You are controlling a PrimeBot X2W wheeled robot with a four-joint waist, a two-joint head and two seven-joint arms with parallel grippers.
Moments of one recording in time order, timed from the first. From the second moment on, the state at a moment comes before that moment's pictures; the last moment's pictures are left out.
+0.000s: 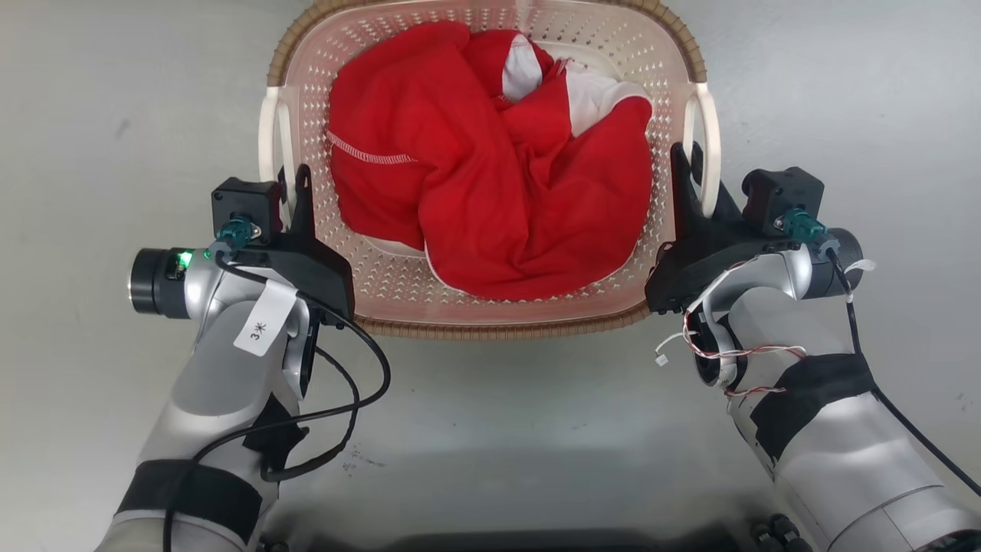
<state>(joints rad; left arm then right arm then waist) -0.89 0.02 -0.24 1.06 -0.23 0.07 -0.25 -0.87 -0.07 0.54 0.82 0.50 -0.13 -0.26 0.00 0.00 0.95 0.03</state>
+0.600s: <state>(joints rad) -0.80 0.03 -0.42 1.07 -0.44 0.08 -0.22 -0.85 -0.07 0.64 0.97 0.64 -0.13 -0.25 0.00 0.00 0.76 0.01</state>
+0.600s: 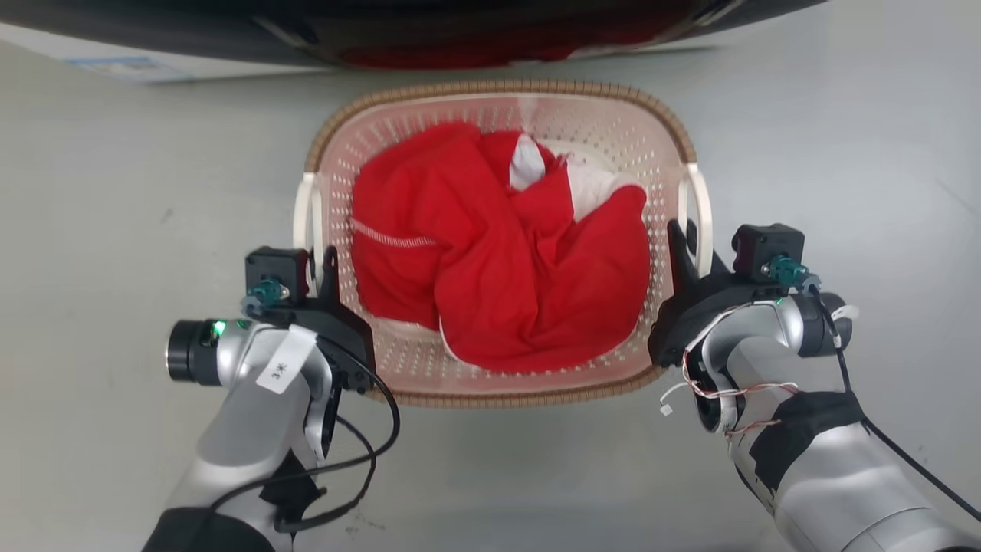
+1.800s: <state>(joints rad) -0.57 0.04 -0.69 1.10 -0.69 0.11 0.06 -0.64 -0.07 0.89 1.05 0.90 -0.13 0.04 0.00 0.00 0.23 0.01</state>
